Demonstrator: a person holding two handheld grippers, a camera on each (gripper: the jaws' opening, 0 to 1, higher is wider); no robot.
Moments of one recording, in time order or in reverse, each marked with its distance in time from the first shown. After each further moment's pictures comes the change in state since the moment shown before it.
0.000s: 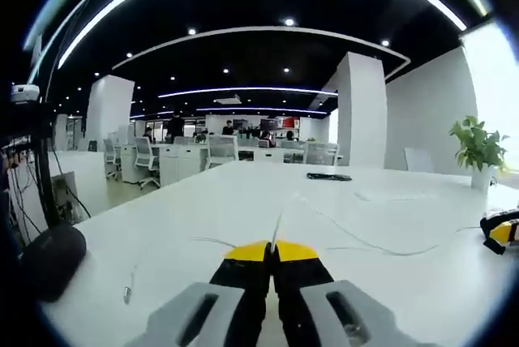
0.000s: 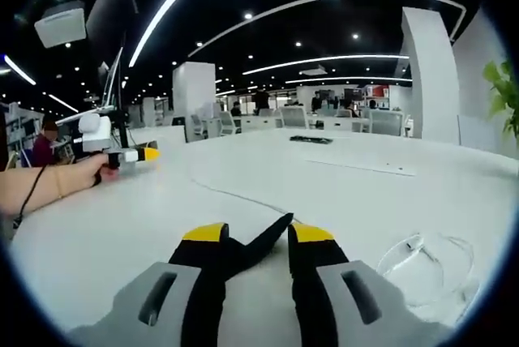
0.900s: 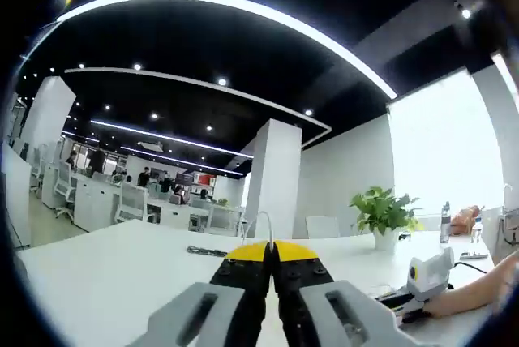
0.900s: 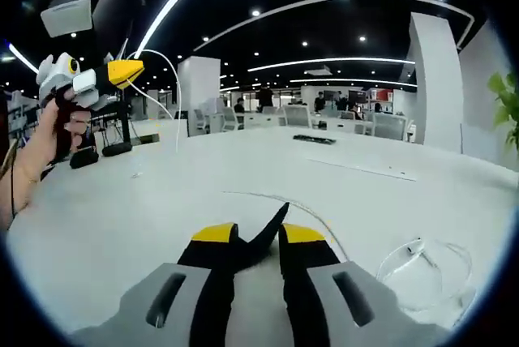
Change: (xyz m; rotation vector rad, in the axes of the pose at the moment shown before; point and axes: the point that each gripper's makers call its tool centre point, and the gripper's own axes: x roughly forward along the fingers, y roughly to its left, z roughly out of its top) left arm -0.122 -0.187 0.115 -0.072 -0.339 -0.565; right arm 0.001 0.003 -0.002 -0.048 0.014 0.010
